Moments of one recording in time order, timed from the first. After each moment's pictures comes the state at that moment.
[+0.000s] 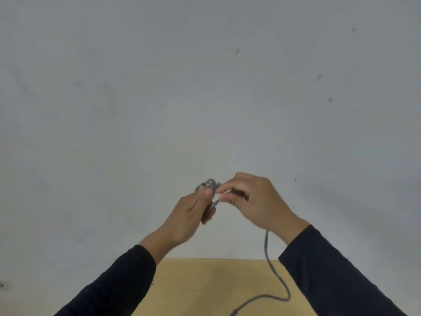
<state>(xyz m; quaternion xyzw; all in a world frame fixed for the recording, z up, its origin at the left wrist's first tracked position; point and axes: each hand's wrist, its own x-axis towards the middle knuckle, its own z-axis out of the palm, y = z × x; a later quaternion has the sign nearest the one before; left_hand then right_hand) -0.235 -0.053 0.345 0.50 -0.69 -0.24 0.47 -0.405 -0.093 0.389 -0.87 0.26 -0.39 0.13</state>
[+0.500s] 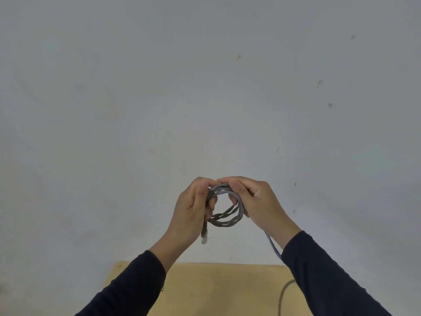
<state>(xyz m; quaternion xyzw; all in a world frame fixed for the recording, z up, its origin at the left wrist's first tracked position) -0.253 -0.051 0.358 0.42 -0.61 -0.25 0.63 -0.400 -0.098 0.382 -0.77 0.28 -0.45 0.36</state>
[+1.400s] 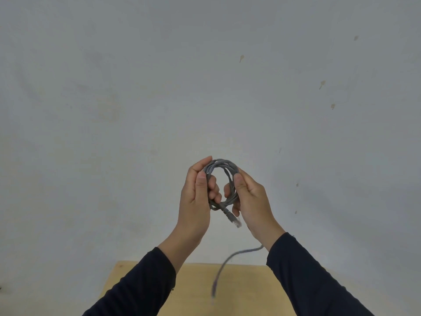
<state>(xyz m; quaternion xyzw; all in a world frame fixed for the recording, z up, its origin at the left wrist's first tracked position) -0.266 -0.051 0.374 0.35 -0.51 -0.31 0.72 -0.376 -0.098 0.372 -0.67 0.31 -0.51 0.43</state>
